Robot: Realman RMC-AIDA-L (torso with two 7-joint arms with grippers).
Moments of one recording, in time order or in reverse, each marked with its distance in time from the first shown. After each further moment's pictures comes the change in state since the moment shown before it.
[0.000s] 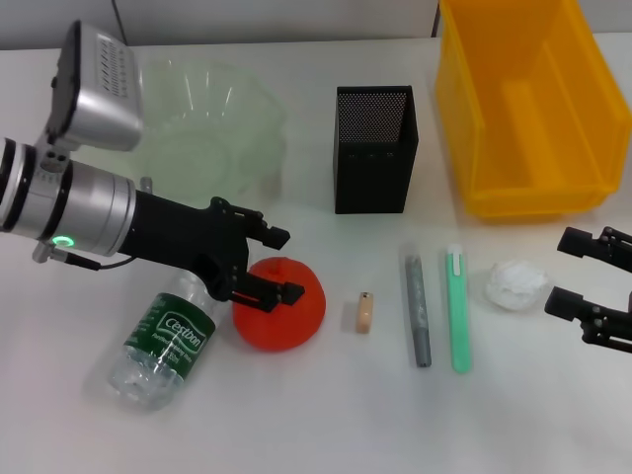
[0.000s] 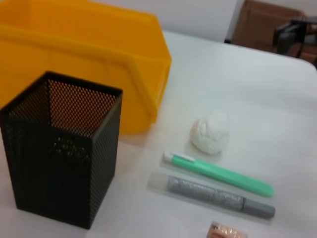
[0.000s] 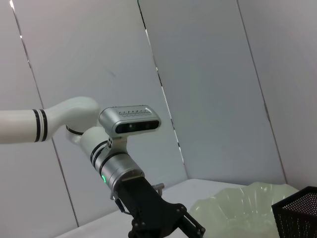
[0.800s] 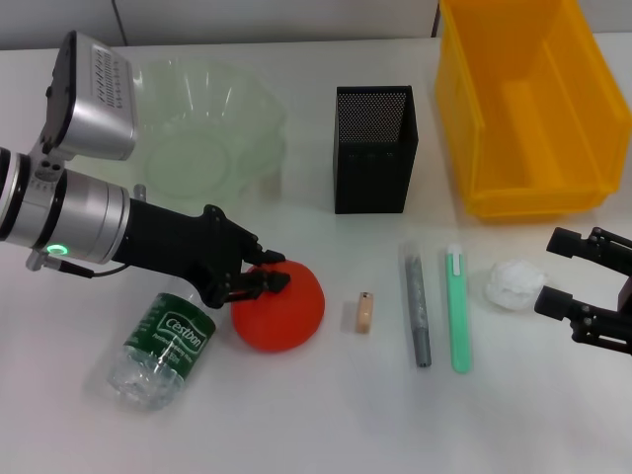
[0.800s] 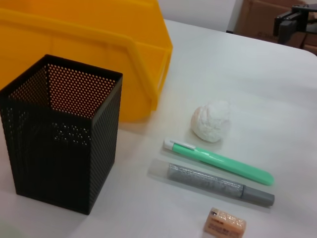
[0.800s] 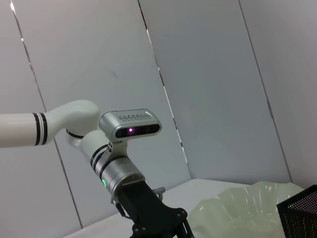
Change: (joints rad) left arm 0.015 0.003 0.005 -0.002 0.004 -0.004 0.006; right arm 0.012 0.001 -0.008 0.024 -0.003 0.012 -0.001
